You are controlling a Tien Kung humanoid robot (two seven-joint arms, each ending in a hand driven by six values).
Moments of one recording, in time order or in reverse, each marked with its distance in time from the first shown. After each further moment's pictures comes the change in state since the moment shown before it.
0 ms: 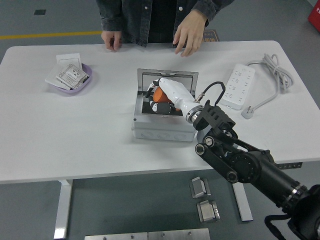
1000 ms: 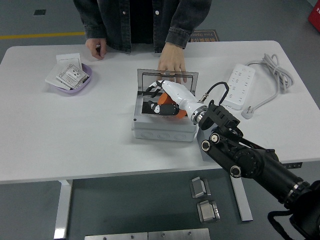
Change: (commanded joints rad) left arm -0.014 -0.005 0.014 0.000 0.008 -0.011 -0.009; right arm 0.022 -0.015 -0.002 -0.092 0.044 0.028 0.124
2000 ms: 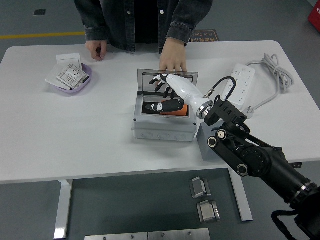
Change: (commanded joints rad) left arm 0.002 -0.006 0.011 0.000 0.005 -0.035 -0.003; right arm -0.022 -0.033 0.067 0.072 -0.032 0.037 0.009
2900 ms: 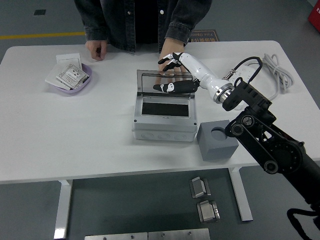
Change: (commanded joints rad) left arm 0.013 -0.003 -0.013 0.000 0.004 0.005 0.005; right arm -0.032 -0.117 0.169 0.349 0.097 0.204 -0.167
